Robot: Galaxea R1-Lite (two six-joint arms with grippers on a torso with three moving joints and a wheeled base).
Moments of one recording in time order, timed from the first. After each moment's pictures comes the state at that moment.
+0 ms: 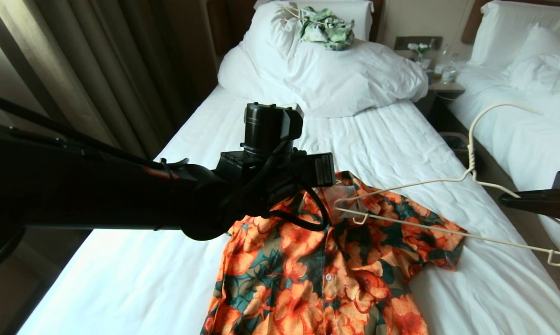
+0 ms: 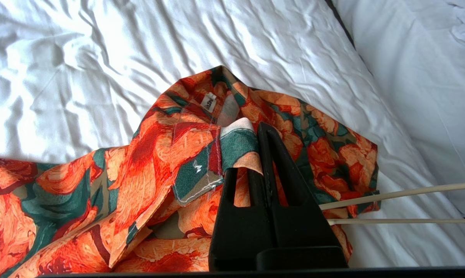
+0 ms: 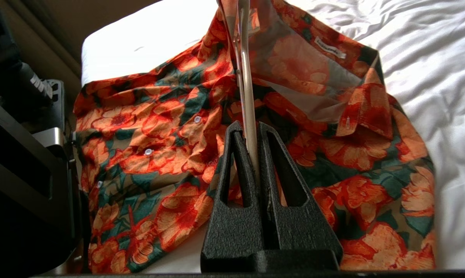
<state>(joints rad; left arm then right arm) -0.81 1.95 -1.36 -0.36 0.24 -0.30 -0.36 1.64 -1.12 0.47 1.39 -0.99</state>
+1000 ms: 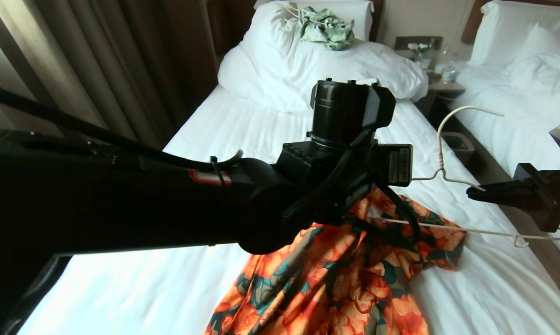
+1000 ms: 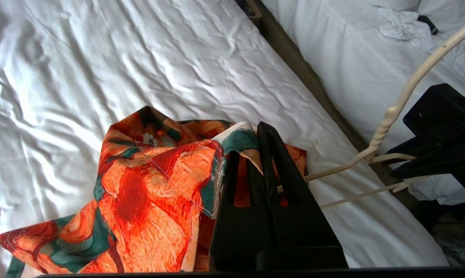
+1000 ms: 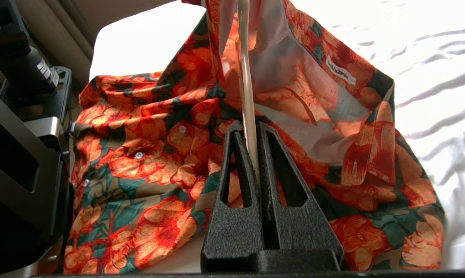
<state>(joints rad) -1.02 2.04 -1.62 -0.30 0.34 -0.20 -0.26 1.75 -1.21 0.39 1.40 -0.99</state>
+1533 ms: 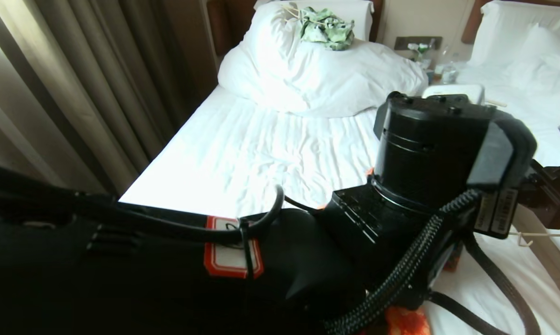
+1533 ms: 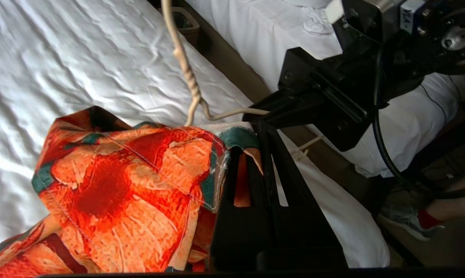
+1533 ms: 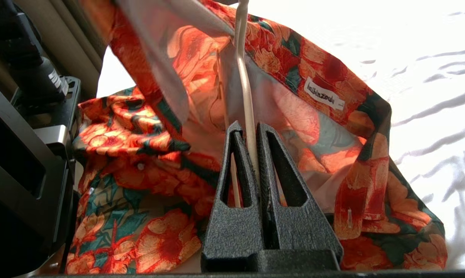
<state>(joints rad) -1.22 2.03 -1.56 -0.43 0.37 -0.15 -0.26 1.74 -1.22 0.39 1.45 -0.99</state>
